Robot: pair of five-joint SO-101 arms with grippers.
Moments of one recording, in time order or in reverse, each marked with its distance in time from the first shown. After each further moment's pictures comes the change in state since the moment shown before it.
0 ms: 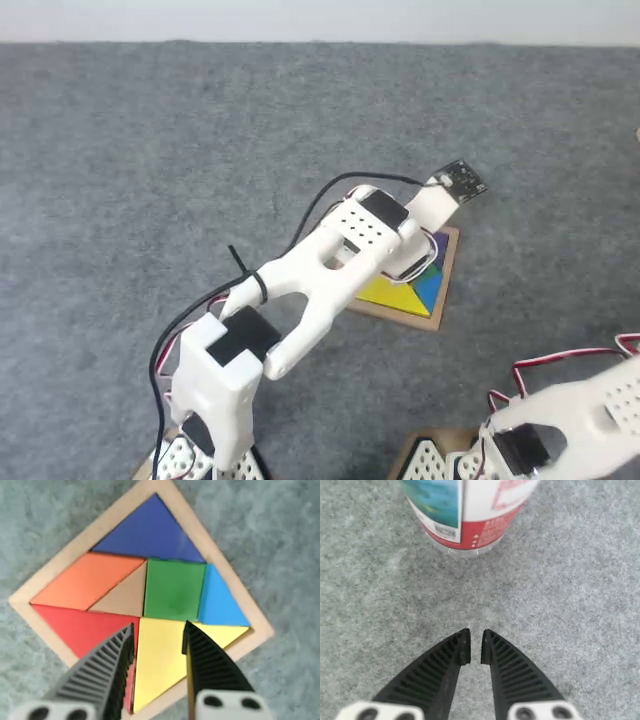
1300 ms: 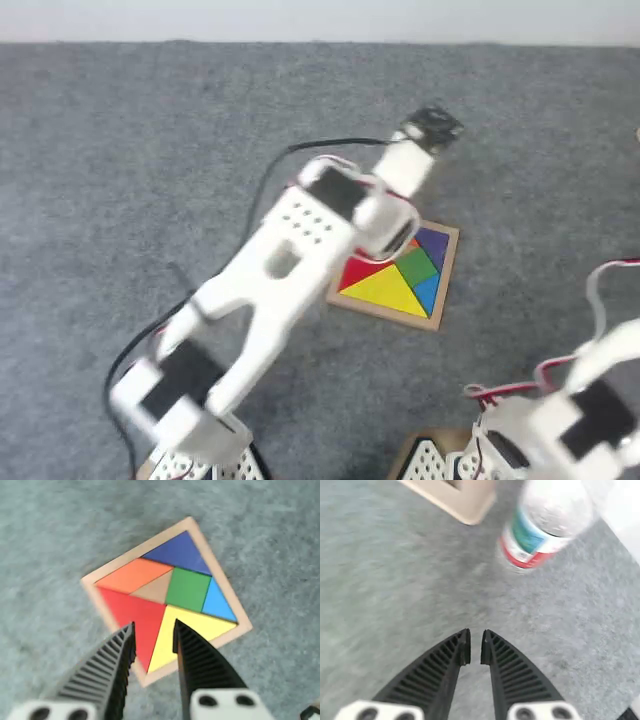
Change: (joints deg) left arm -4.6 -23.9 5.0 7.3 6.5; right arm -13.0 -35.7 2.7 22.8 0.0
